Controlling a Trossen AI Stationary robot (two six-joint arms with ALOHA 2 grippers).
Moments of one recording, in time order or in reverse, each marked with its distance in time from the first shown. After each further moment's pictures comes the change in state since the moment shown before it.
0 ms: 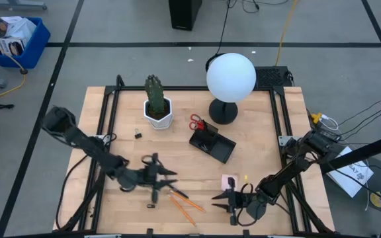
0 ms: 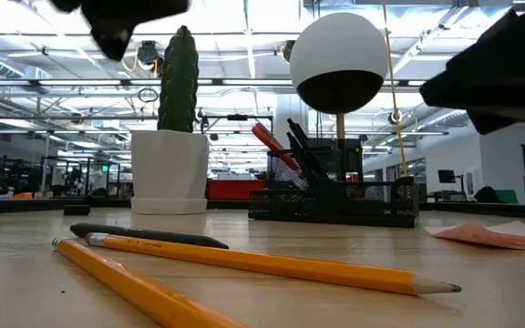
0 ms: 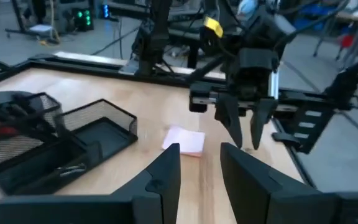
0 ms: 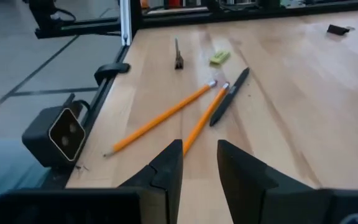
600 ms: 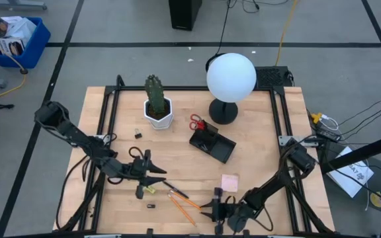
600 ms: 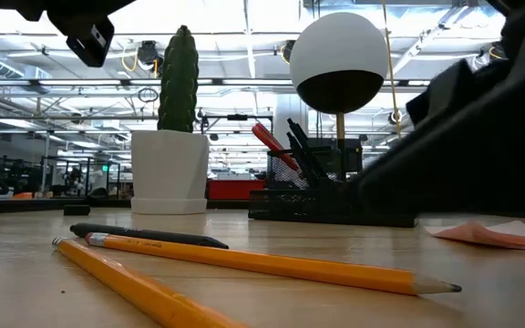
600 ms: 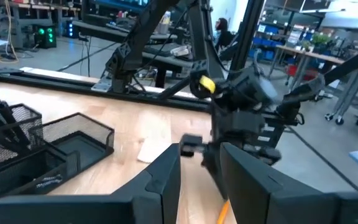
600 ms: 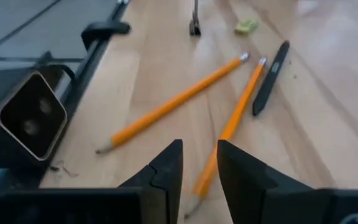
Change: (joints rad) left arm -0.013 -0.152 -0.203 0.219 0.108 0.040; right arm -0.041 0.278 0.297 -0.144 -0.028 -0.021
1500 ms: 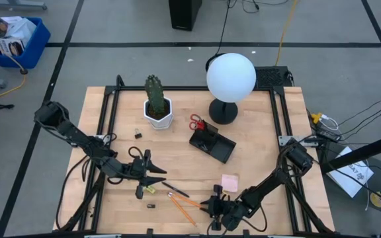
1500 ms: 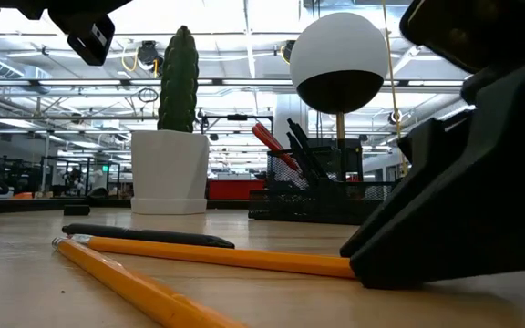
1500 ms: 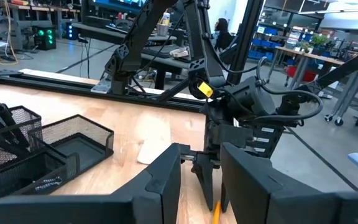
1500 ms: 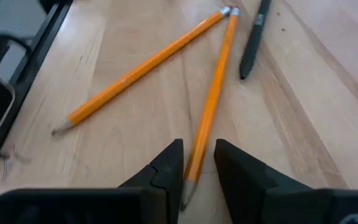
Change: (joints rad) left arm 0.000 0.000 0.000 0.001 0.003 0.002; right arm -0.058 0.010 -0.038 -0.265 -0.053 0.164
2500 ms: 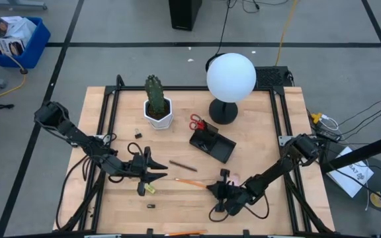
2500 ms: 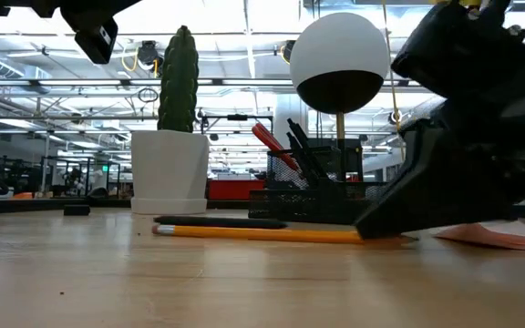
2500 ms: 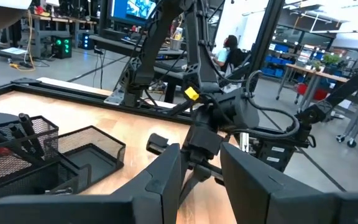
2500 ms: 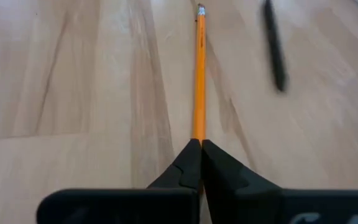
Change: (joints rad) left arm 0.024 0.000 0.000 0.057 -0.042 0.000; right arm -0.055 -0.176 -0.117 -0.045 0.063 -0.085
